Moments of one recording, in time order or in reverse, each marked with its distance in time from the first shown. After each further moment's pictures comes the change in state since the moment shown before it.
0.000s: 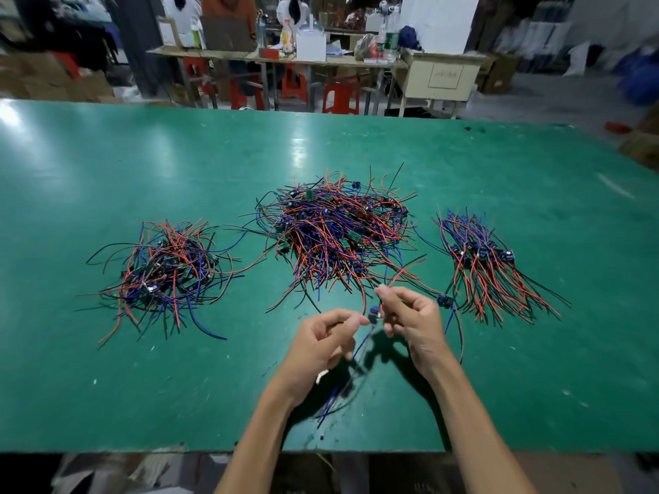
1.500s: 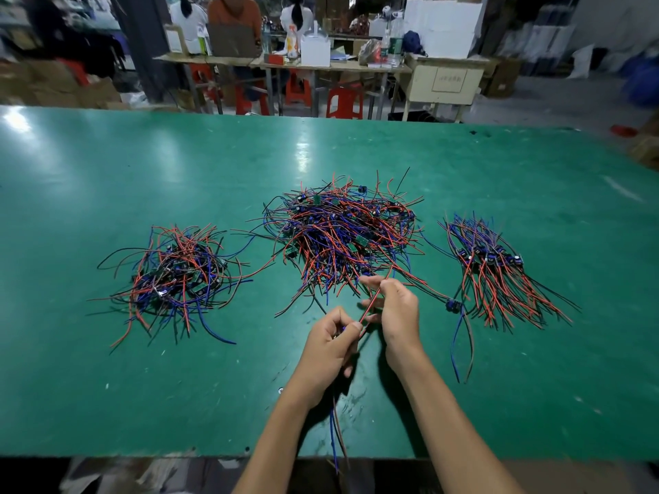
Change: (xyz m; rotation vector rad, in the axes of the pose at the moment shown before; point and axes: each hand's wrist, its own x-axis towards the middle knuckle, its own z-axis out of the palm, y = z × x) left_hand 0.011 -0.012 0.005 0.018 0.142 0.018; right_hand 0.022 0.009 0.057 -0.118 0.293 0.006
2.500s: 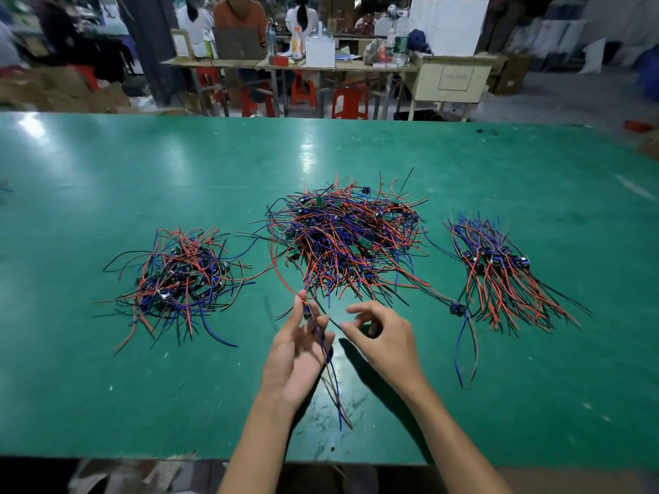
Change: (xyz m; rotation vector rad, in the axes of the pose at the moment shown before) left_hand 0.002 0.018 -0.029 -0.973 0.196 -0.207; right_hand -0.016 0.032 -0.023 -0.595 -0.228 -0.443
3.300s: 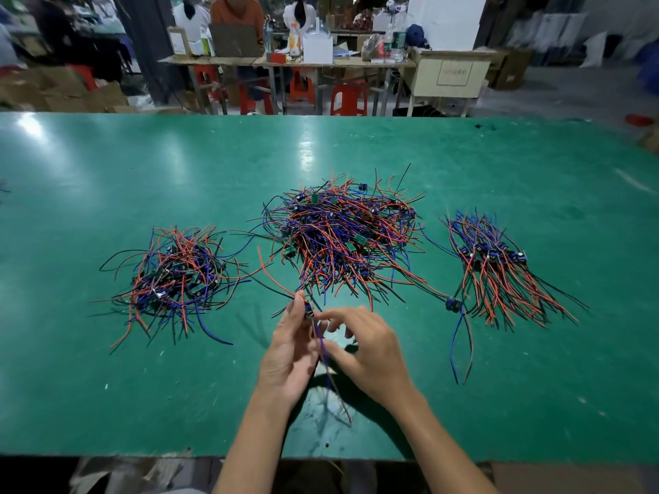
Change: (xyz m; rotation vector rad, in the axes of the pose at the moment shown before) left_hand -0.003 -0.004 0.001 0.190 0.036 0.055; right_hand -0.014 -0.017 0.004 -0.124 0.001 -0.486
